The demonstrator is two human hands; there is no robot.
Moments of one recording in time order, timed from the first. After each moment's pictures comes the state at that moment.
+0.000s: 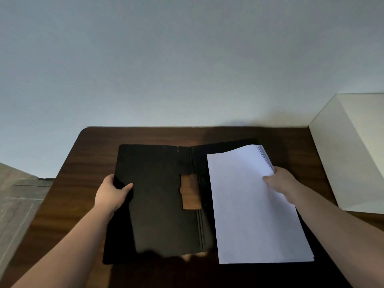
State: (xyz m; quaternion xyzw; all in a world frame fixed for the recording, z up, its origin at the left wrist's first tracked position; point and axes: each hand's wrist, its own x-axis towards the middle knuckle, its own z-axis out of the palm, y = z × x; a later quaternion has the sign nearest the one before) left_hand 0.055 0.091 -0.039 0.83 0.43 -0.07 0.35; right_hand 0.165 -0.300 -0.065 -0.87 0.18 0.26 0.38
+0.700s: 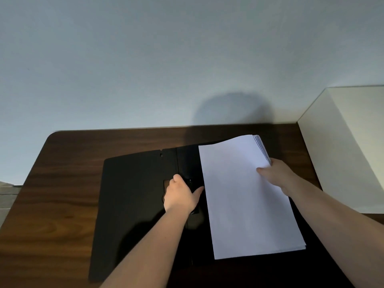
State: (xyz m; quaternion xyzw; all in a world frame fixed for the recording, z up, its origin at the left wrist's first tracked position) left_hand 0.129 -0.090 -0.105 0.91 0.27 -0.18 0.25; right_hand 0.205 -0.325 -0.081 -0.85 0.20 0.25 0.42
